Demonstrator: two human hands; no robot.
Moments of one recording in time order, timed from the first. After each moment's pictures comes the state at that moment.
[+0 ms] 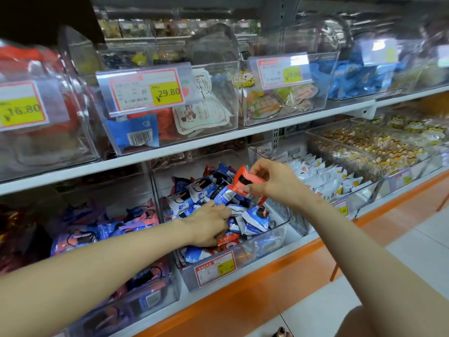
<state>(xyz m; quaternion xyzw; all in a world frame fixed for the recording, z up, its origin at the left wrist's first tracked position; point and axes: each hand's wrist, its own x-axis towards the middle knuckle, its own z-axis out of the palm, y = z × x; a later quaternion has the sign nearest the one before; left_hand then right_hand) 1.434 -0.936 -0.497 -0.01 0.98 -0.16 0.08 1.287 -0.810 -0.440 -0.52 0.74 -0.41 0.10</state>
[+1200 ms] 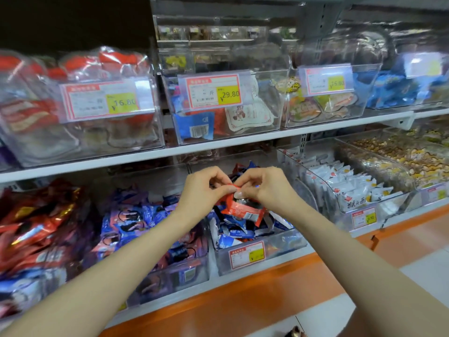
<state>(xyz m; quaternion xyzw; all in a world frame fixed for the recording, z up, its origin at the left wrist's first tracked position) 1.523 -0.904 -0.429 -0.27 0.83 0.31 -0.37 1.376 -0.827 -0.427 -0.58 0.66 -0.45 0.15</state>
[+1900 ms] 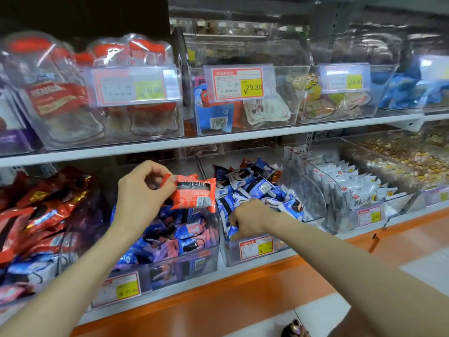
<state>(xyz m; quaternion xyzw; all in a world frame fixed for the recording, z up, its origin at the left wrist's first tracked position) 1.623 -0.916 -0.429 -0.37 0.74 0.26 -0.50 1.404 -0.869 -0.490 -0.73 0.68 0.11 0.02</state>
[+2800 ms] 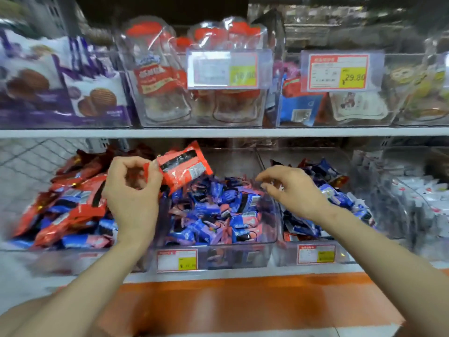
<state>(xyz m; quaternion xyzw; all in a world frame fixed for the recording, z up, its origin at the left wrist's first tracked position) 1.711 -0.915 -0.448 -0.41 0.55 0.12 -0.71 1.444 -0.887 -0.449 -0.74 0.61 -0.28 0.00</state>
